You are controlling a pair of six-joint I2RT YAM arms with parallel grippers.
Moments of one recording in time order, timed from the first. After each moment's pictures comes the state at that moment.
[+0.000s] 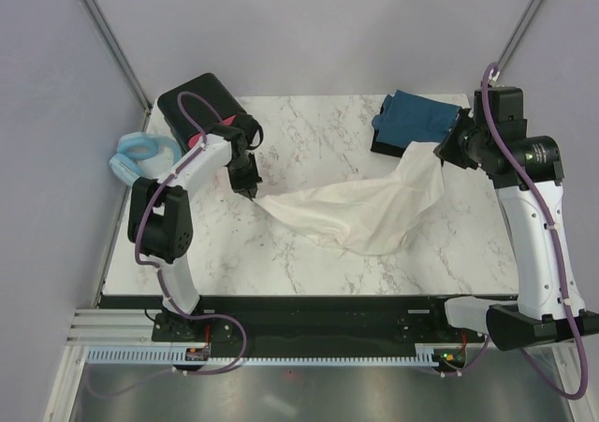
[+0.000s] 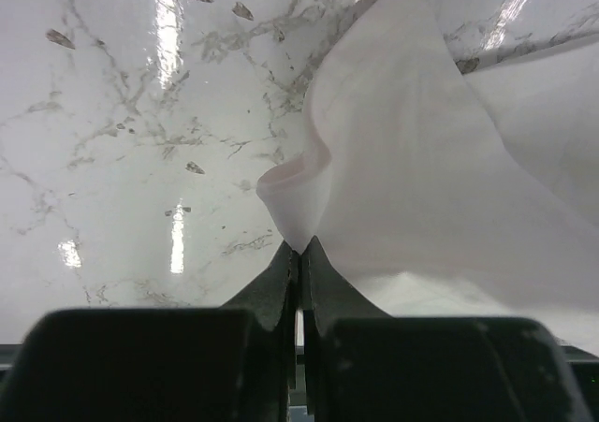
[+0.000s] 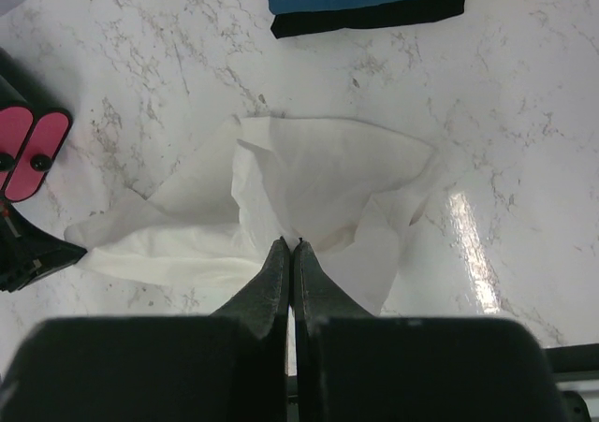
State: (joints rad) left arm -0.33 1.87 1.51 -1.03 0.01 -0.56; right arm 0.13 1.25 1.73 -1.18 0.09 0.54
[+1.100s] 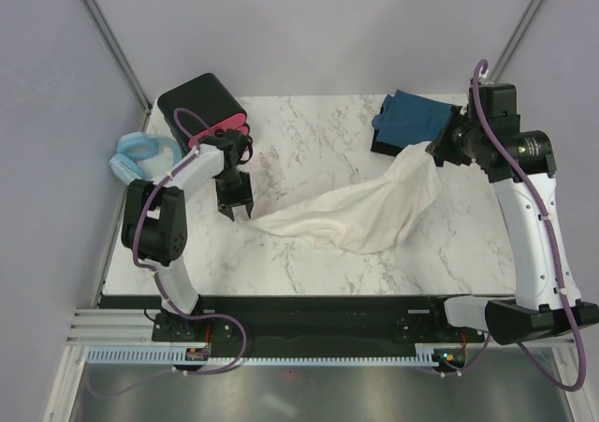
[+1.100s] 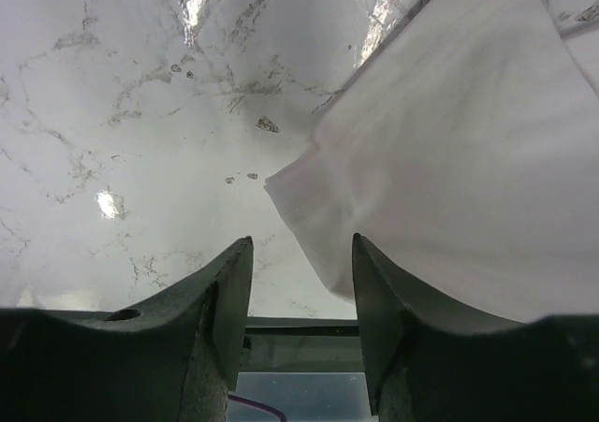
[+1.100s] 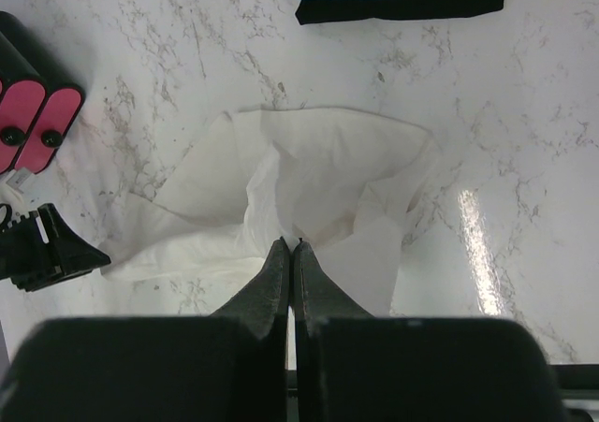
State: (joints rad) left arm -0.28 1.82 1.36 -1.06 0.02 -0.46; right arm 0.13 1.29 1.72 -1.14 0.01 0.51
